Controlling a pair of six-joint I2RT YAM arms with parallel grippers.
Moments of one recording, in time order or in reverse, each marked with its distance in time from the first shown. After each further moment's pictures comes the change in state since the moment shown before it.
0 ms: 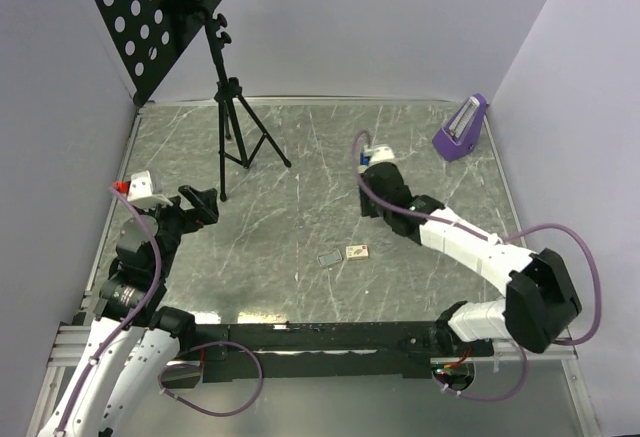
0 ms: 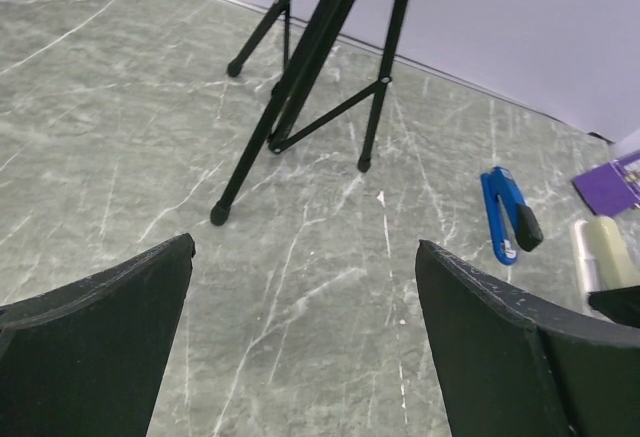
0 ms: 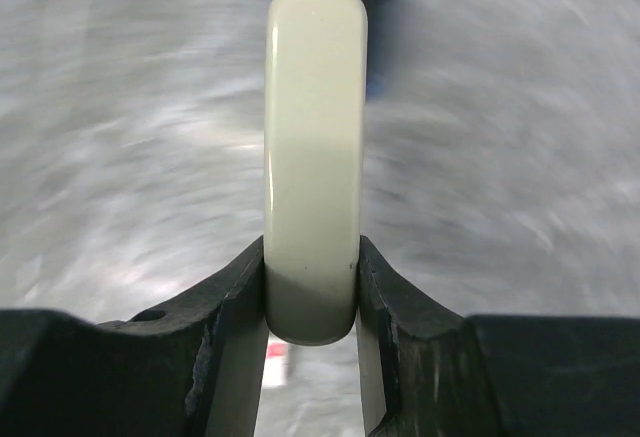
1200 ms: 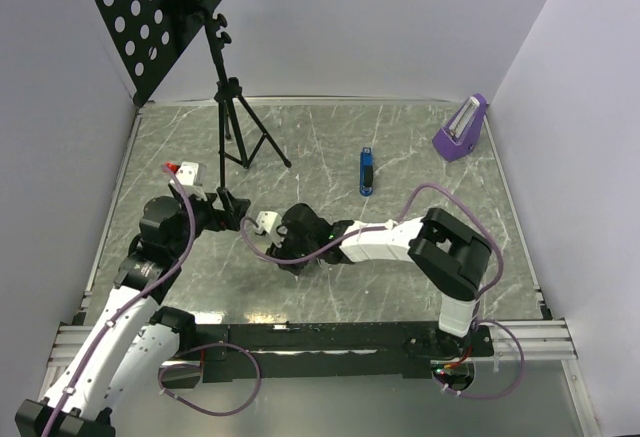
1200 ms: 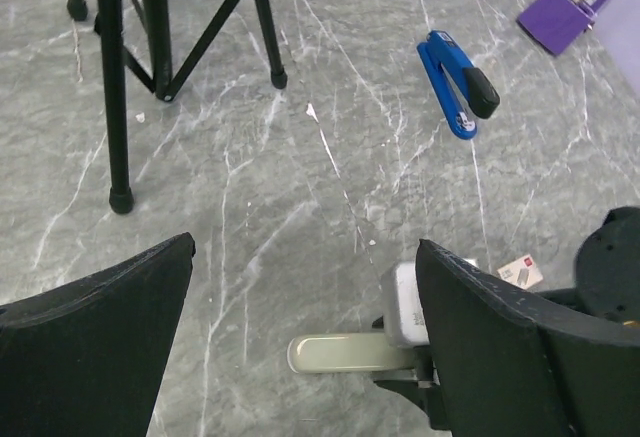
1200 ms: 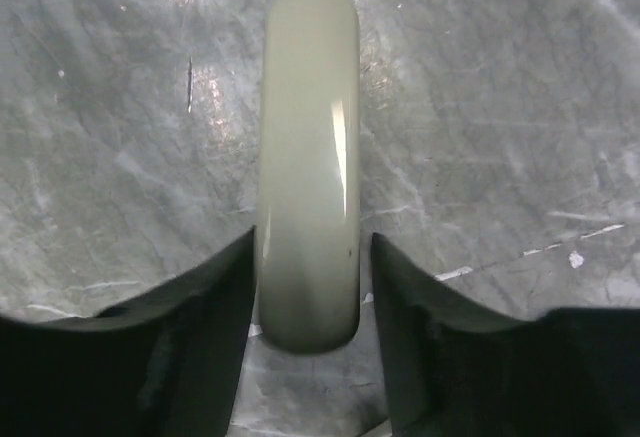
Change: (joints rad) left arm -0.002 0.194 -0.045 0.141 0.359 0.150; right arm 0.454 0.487 0.146 0.296 -0.512 -0.485
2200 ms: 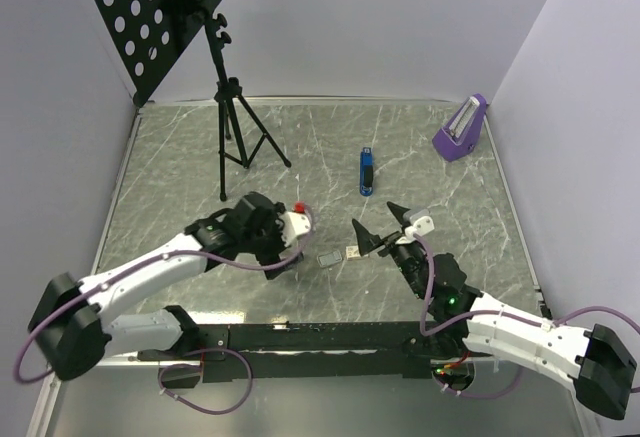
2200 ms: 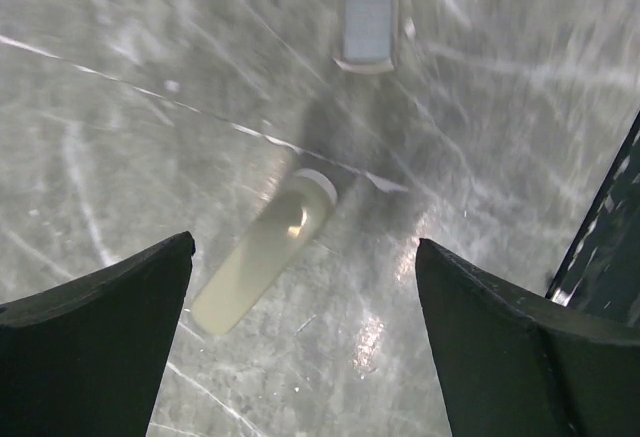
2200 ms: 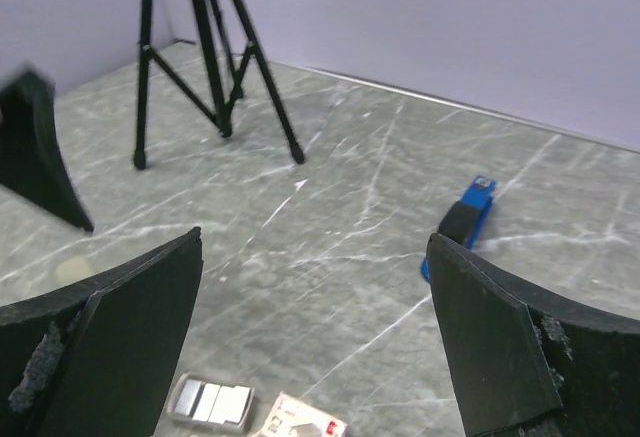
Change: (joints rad) left arm -0.476 0.494 0.183 -0.267 0.106 0.636; right arm -0.079 -1.200 -0.863 0.653 0.602 0.105
